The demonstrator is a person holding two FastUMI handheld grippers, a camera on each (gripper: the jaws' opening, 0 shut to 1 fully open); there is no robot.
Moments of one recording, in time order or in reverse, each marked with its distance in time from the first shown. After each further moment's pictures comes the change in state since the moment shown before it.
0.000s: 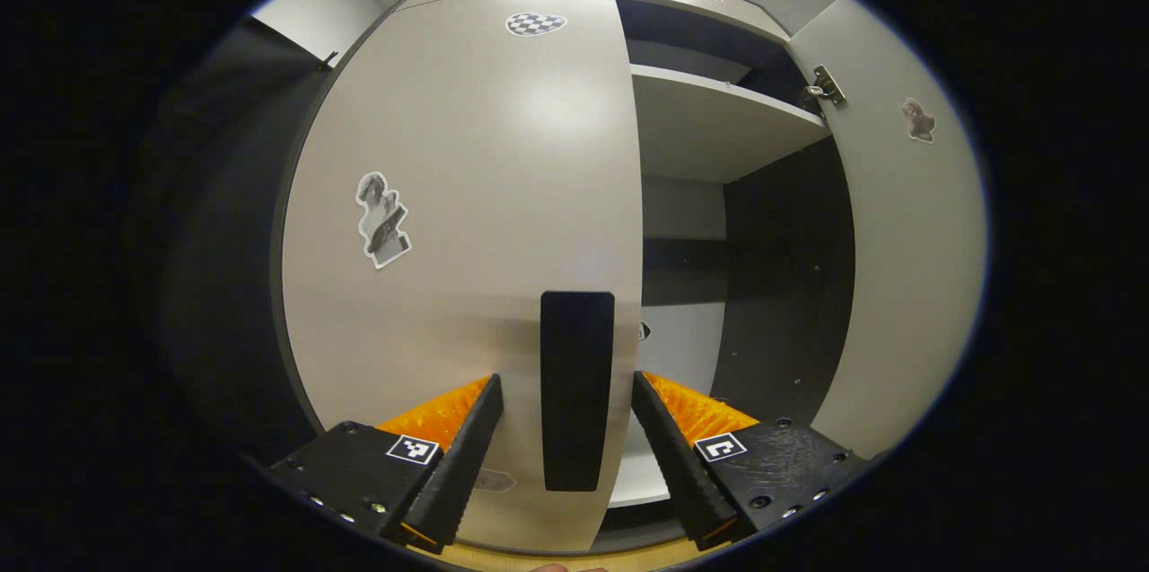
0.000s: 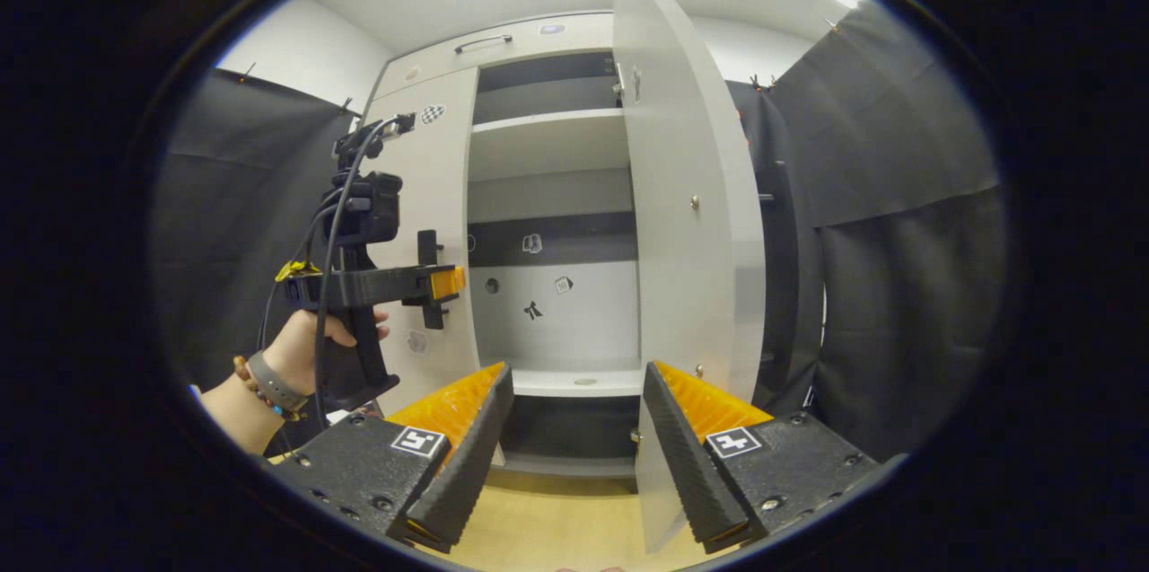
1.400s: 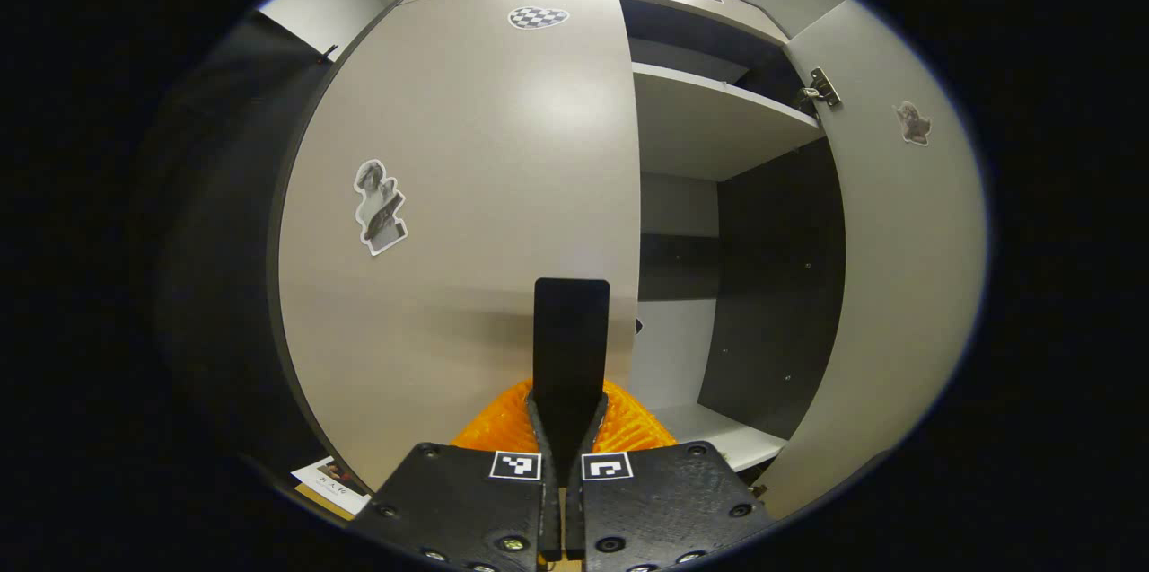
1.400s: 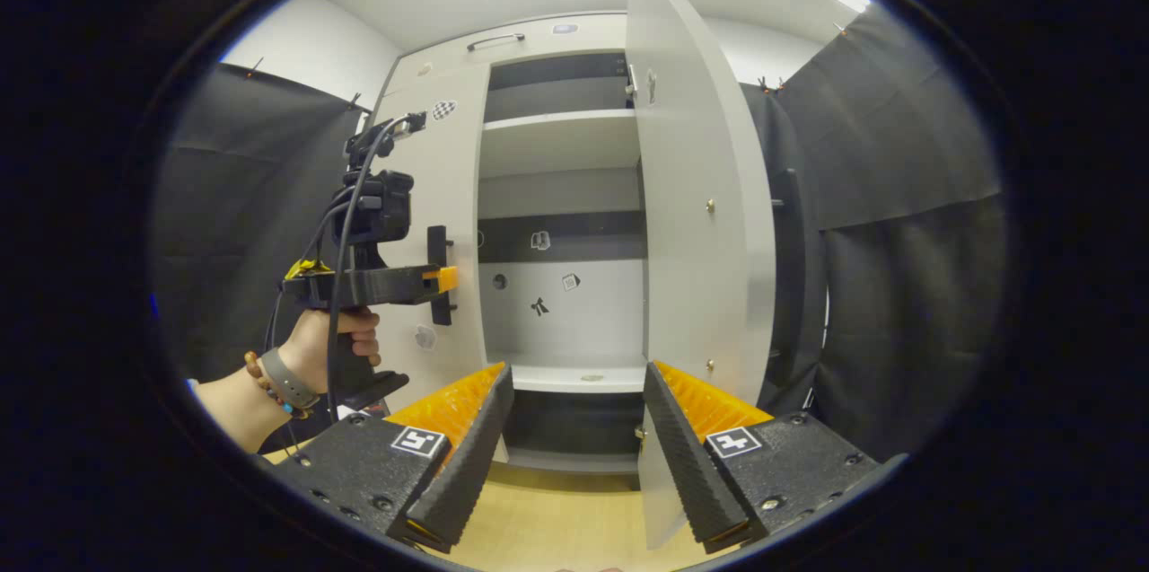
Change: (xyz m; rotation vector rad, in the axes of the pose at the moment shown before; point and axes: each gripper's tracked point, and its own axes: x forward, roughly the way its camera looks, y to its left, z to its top) left arm -0.005 -0.003 -0.006 -0.007 0.013 -0.020; right arm -0.011 0.004 0.001 -0.024 0.004 0.007
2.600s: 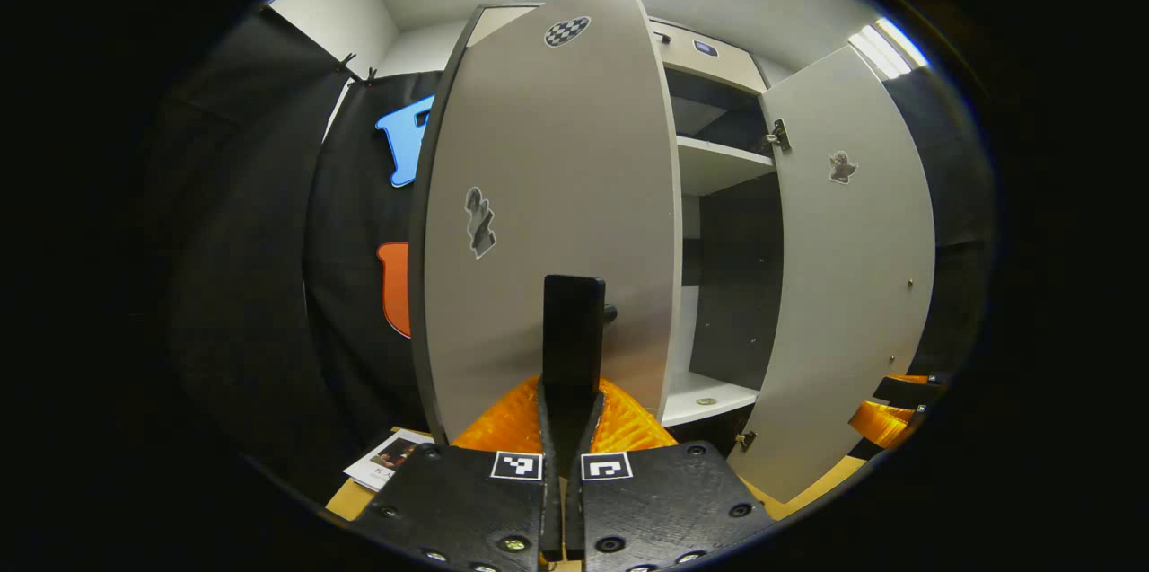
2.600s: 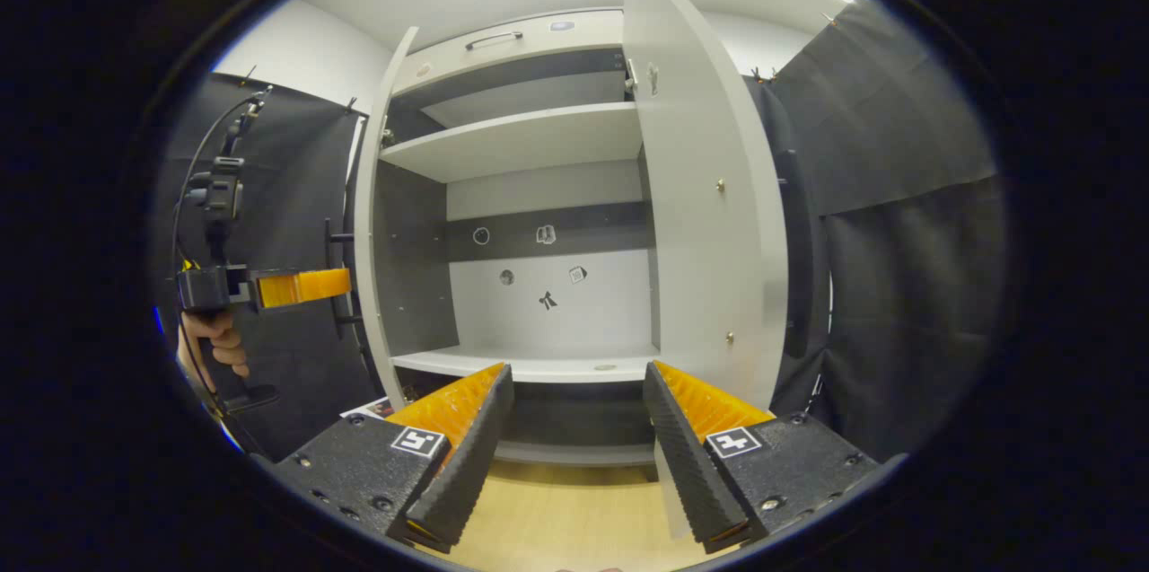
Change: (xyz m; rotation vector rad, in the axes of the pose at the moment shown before) left arm -0.101 0.046 0.007 0.002 0.001 -0.052; right arm -0.003 0.019 -0.014 0.043 0.020 0.018
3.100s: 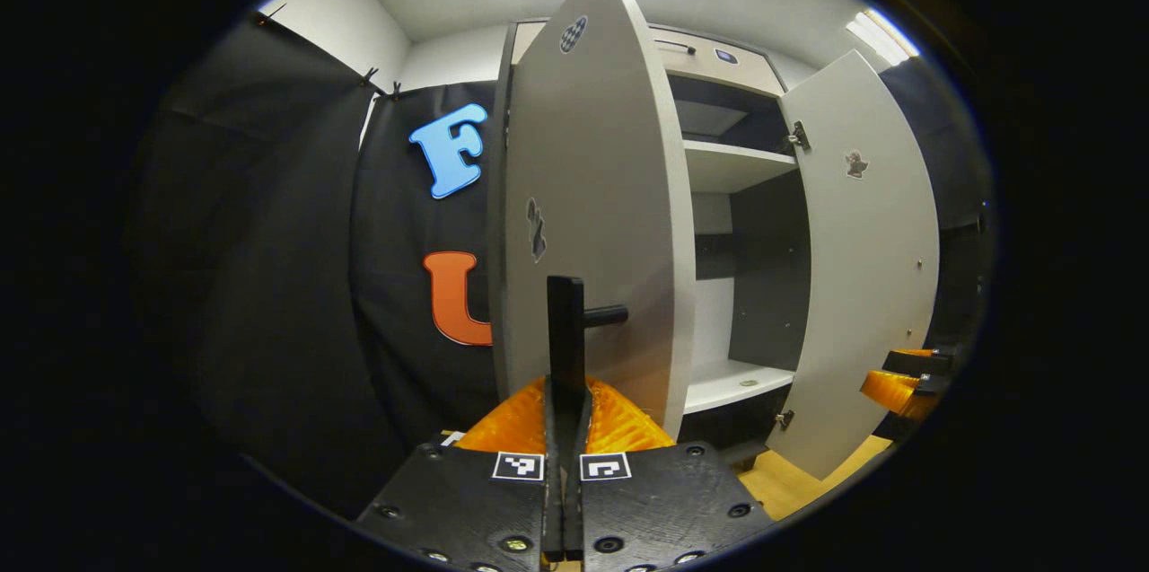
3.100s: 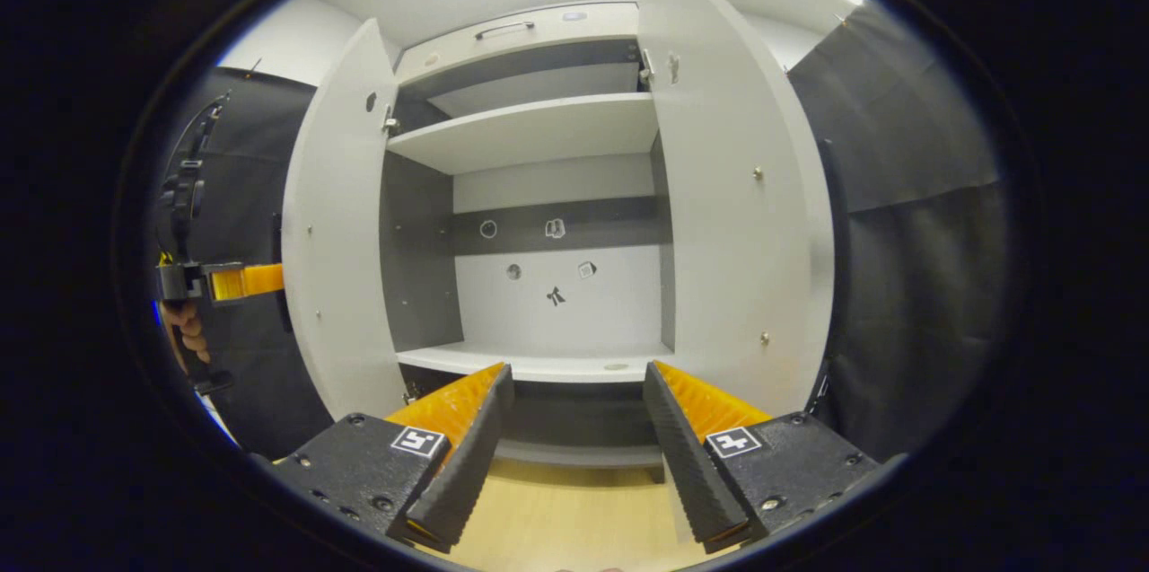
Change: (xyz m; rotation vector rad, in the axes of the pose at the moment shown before) left arm -0.028 0.048 0.003 0.033 -0.010 0.084; right arm 0.016 0.014 -0.003 -0.019 0.011 0.020
